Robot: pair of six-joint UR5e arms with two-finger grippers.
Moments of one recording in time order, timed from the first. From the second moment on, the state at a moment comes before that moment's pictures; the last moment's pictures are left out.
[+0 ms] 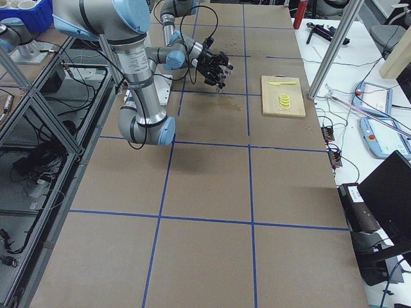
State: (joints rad) left arm -0.21 -2.29 -1.21 -3.03 -0.93 -0.44; right arm 0.22 -0.99 1.97 -1.72 0.66 0.09
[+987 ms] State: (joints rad) left arm -0.22 -2.13 -1.39 -3.03 -0.90 -0.43; right arm 0.23 -1.11 2.03 -1.55 0.66 0.79
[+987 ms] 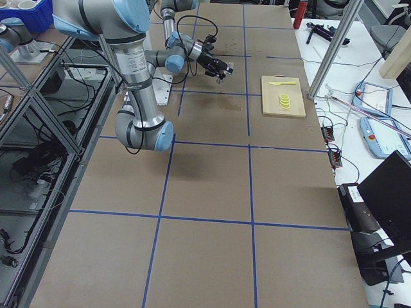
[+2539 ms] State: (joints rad) left arm -0.21 -1.52 -1.52 -3.26 -0.58 -0.82; right arm 0.25 -1.59 2.00 -0.91 0.66 1.18
